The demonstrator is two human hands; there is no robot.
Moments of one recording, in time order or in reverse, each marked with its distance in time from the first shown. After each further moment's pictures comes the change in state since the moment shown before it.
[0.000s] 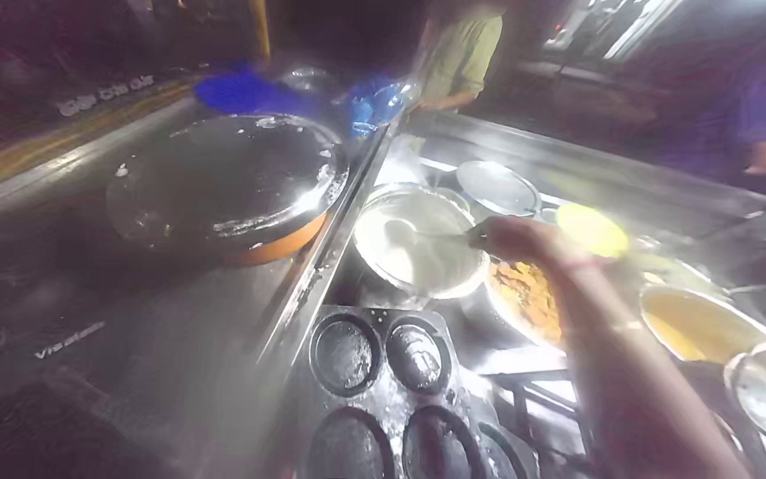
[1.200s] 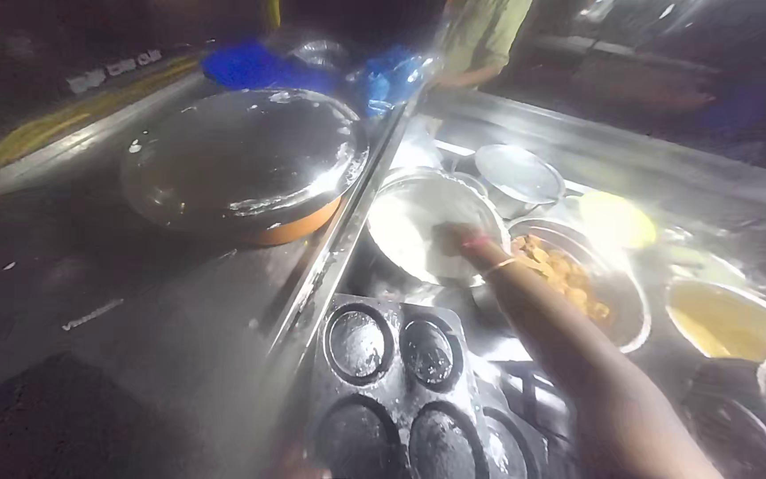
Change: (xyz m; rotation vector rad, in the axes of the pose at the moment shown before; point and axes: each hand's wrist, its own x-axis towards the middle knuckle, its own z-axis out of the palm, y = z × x) left_hand -0.018 0.012 0.001 0.043 -0.056 0.028; right_hand 0.090 -0.048 0.099 -0.082 -0.155 -0.024
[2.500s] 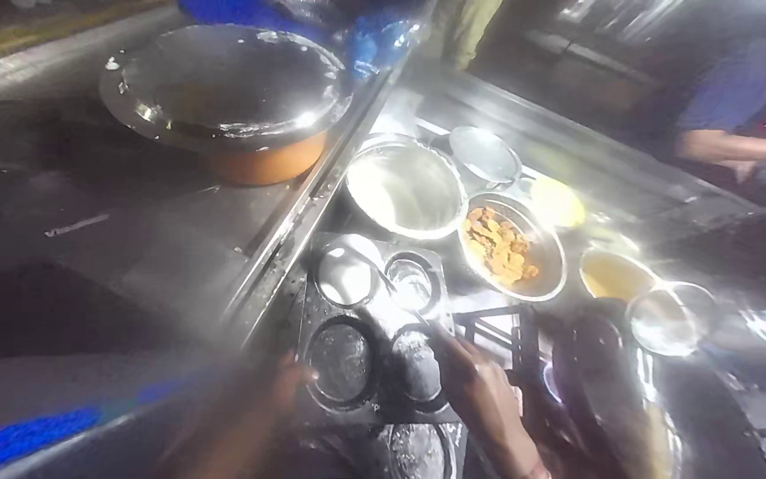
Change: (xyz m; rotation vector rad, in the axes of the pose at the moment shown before) left_hand 0.005 0.003 0.026 -0.158 -0.060 0.006; right_hand -0.309 -0.023 0.179 0.198 0.812 -0.141
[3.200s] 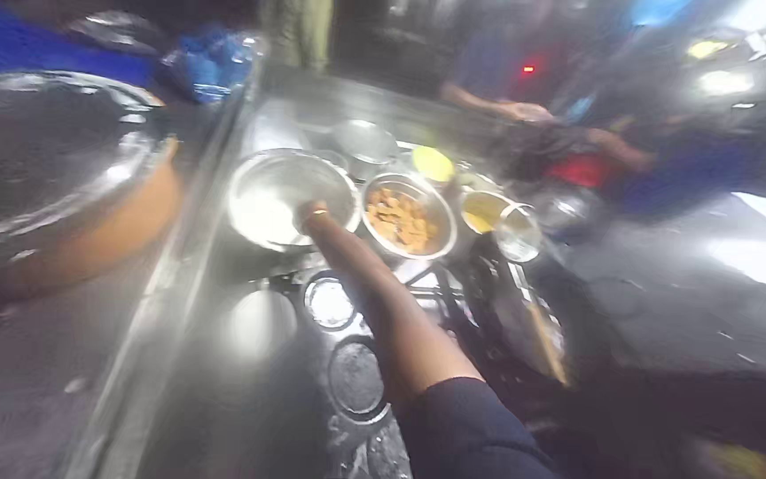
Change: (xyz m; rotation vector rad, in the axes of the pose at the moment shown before) left_hand 0.017 -0.021 -0.020 0.065 0.002 0.103; right_hand 0.318 0.003 0.078 -0.112 -0.779 0.382
